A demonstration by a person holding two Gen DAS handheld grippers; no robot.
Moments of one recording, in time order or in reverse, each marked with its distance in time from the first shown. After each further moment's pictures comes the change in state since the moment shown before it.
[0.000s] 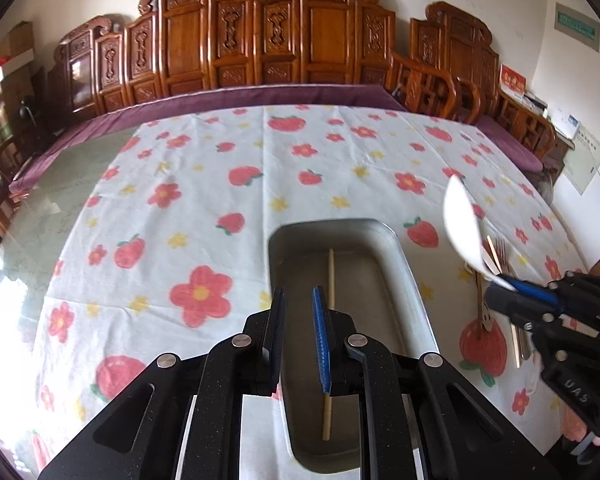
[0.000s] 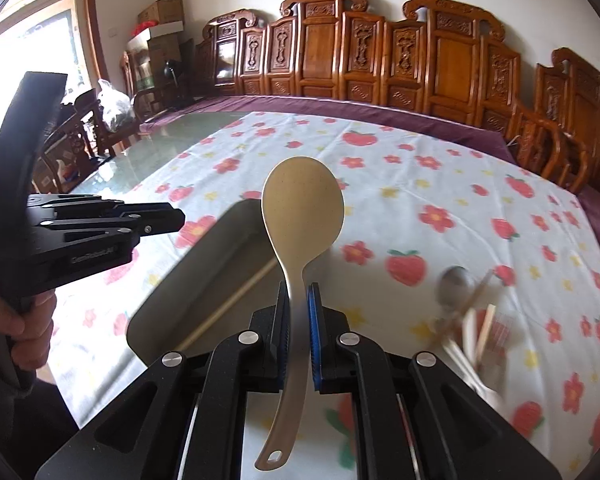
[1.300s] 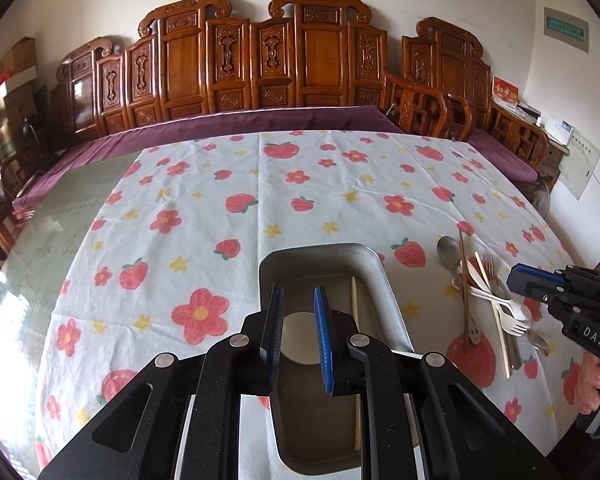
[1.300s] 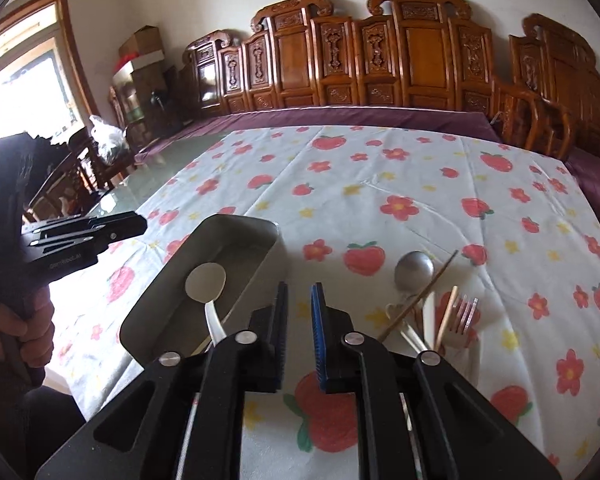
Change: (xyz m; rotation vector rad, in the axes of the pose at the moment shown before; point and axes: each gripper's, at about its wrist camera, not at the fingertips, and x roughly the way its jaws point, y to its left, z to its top) left arm -0.017 -0.016 0.006 0.027 -0.073 0.007; right arm -0.027 -0.057 -0.015 0.105 -0.041 0.051
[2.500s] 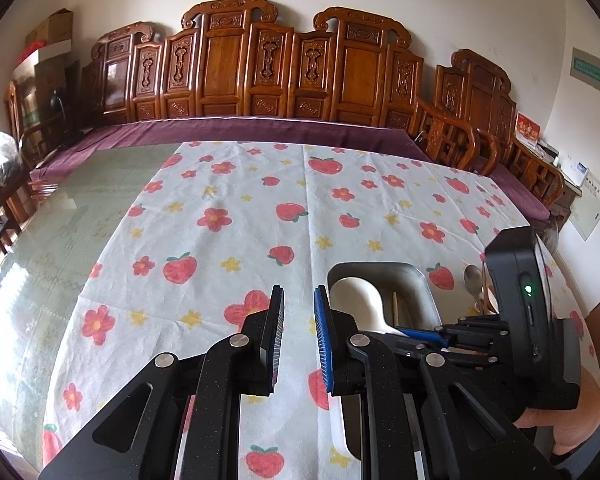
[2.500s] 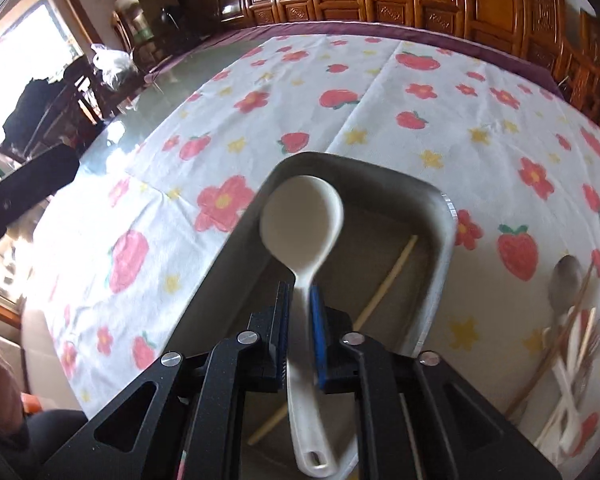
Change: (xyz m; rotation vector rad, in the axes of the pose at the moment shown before) left arm -0.024 0.065 -0.002 -0.131 -0.044 0.025; right arm 0.137 0.101 0.029 -0.015 0.333 0.053
